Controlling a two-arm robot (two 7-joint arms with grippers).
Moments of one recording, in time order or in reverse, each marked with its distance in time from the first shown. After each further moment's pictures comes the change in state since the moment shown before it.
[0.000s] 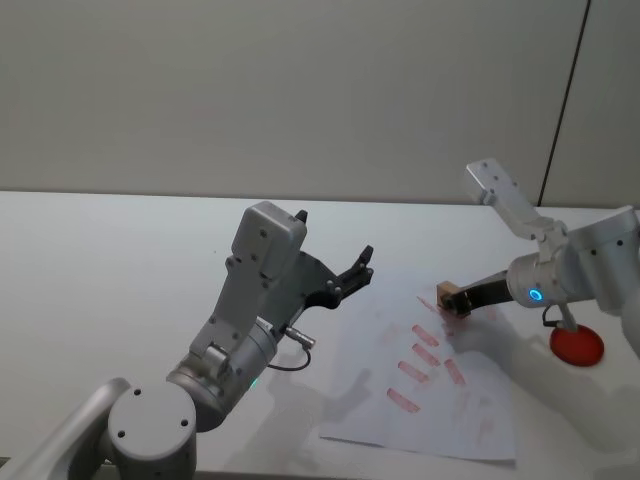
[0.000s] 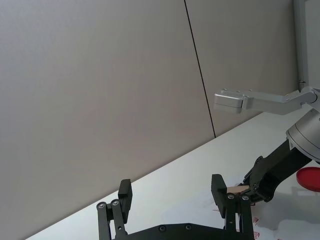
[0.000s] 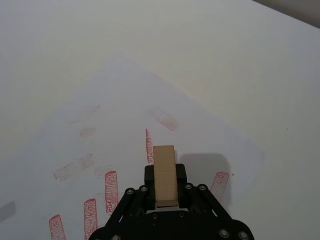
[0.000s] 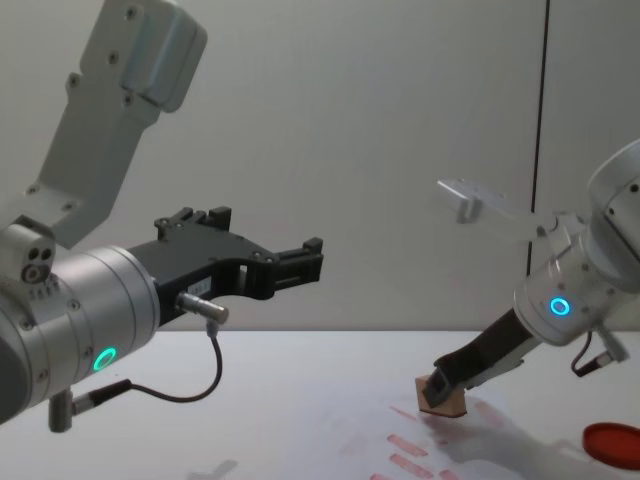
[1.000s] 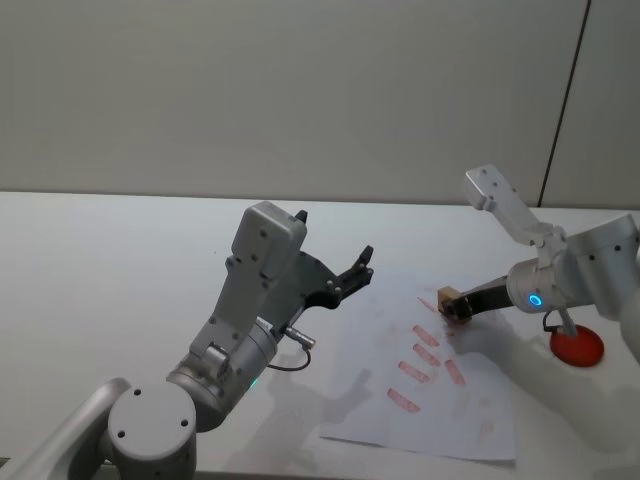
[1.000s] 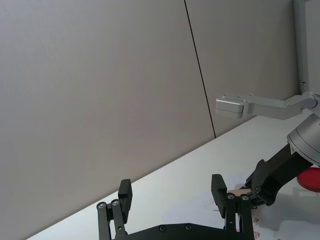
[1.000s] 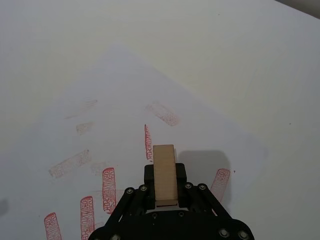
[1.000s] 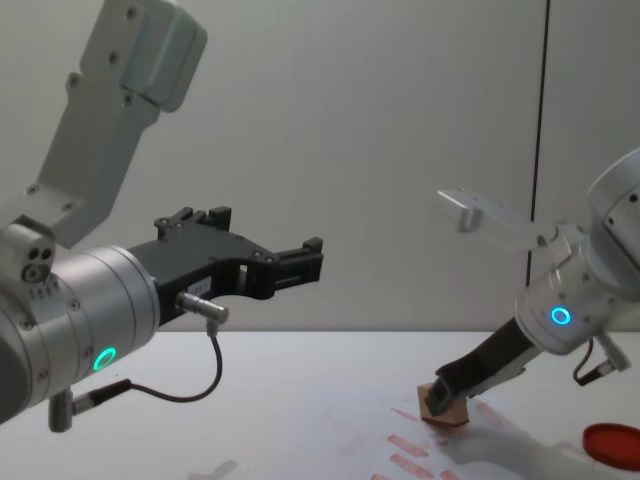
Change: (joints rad) left arm 0.000 0.000 0.000 0.000 0.000 0.000 0.000; right arm 0.004 -0.002 -0.008 0.027 0.000 -0.005 -0.004
